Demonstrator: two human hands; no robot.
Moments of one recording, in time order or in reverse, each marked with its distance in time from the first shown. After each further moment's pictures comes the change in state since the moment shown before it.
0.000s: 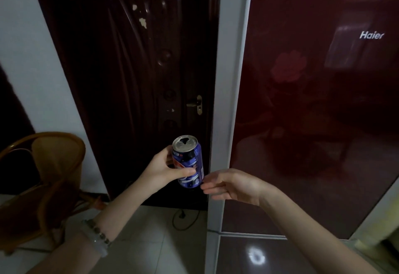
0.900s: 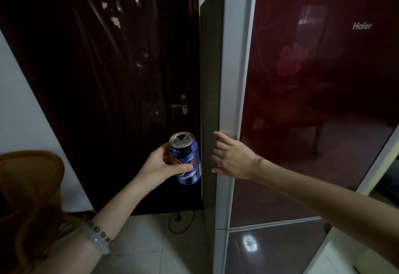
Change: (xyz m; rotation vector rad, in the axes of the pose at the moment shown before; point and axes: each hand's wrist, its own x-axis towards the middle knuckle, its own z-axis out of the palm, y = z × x) left_hand 0.029 -0.010 -0.043 -0.029 -0.135 0.041; right_hand 0.039 -0.032 -0.006 -2.433 0.498 -0.712
